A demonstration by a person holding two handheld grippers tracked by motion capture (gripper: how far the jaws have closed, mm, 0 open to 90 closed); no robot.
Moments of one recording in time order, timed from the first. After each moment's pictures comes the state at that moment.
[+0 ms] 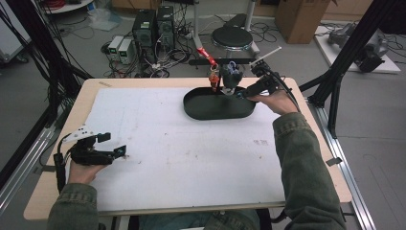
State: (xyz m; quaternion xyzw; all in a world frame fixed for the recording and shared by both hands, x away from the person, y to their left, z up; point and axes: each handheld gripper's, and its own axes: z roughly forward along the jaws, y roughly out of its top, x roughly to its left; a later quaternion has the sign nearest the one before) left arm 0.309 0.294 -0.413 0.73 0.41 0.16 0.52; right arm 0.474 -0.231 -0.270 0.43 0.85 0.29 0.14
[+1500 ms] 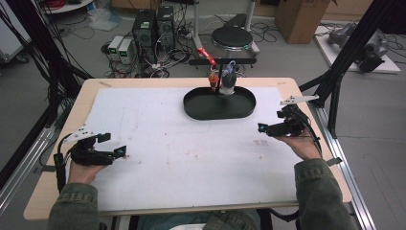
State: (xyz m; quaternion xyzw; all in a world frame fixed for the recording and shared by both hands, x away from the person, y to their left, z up) left arm 0.308 0.293 -0.413 0.73 0.41 0.17 0.52; right arm 0.378 -0.308 -0.338 0.43 0.80 0.38 0.17
